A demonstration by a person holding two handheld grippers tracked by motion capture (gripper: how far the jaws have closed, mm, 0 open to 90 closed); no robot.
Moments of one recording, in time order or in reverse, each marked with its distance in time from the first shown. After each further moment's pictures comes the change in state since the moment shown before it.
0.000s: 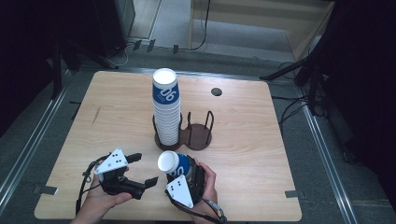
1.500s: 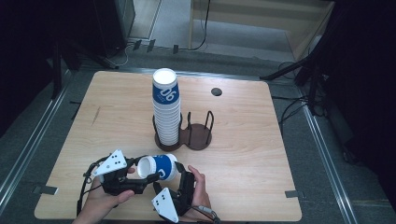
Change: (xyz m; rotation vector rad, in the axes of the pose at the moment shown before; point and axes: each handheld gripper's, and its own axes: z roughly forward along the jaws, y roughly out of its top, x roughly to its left) left arm 0.004 -0.005 -0.002 -0.083 -0.035 0.000; right arm 0.027 0.008 -0.010 -0.075 0.068 -0.184
